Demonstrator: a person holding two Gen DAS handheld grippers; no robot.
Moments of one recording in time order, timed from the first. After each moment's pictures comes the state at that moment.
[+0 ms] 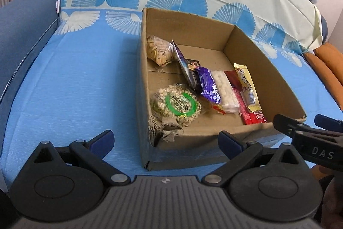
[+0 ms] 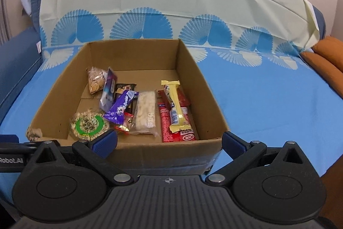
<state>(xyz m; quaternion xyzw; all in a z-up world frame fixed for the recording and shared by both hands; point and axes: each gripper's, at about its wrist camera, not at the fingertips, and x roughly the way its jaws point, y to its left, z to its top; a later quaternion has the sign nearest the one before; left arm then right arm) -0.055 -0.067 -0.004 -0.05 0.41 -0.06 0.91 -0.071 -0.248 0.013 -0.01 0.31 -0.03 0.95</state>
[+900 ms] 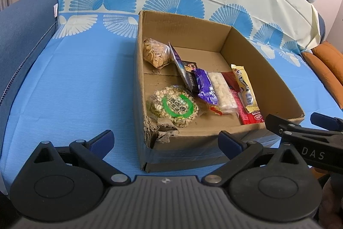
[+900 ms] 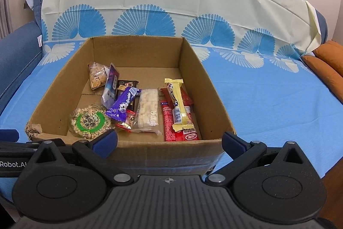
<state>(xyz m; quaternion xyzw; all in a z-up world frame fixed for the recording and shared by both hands) -0.058 -0.072 -0.003 -0.04 0.40 -0.07 0.91 -0.068 -0.242 0.011 -0.02 0.32 -0.03 0.95</state>
